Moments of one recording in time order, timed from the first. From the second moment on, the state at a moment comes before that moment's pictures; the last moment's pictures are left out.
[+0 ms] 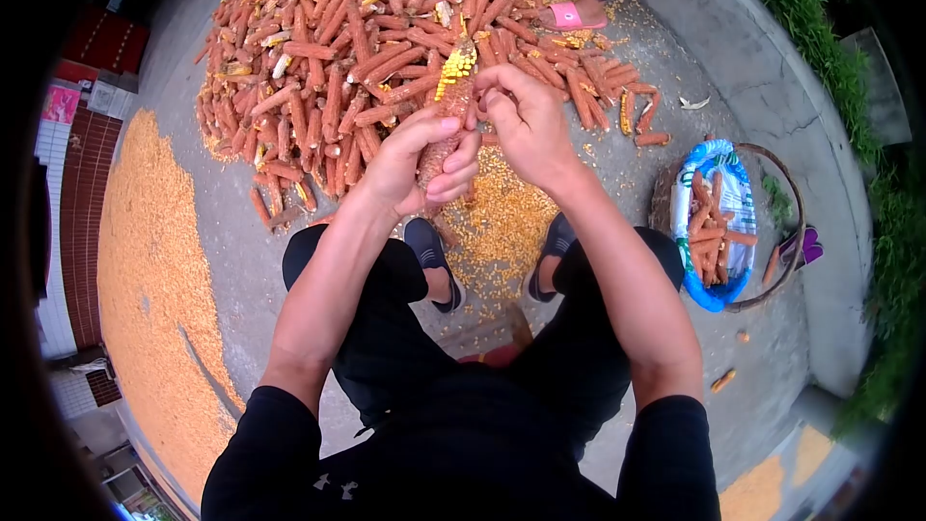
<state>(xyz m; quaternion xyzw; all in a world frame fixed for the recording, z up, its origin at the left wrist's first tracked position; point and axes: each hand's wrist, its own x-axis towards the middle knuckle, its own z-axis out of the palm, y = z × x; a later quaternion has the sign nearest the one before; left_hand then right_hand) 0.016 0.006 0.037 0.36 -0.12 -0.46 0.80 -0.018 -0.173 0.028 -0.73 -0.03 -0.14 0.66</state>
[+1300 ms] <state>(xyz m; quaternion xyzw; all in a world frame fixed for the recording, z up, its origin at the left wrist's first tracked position) 0.003 -0.013 0.009 0.65 -0.12 -0.24 0.71 -0.017 -0.158 0.014 -0.83 -0.06 -0.17 0.53</state>
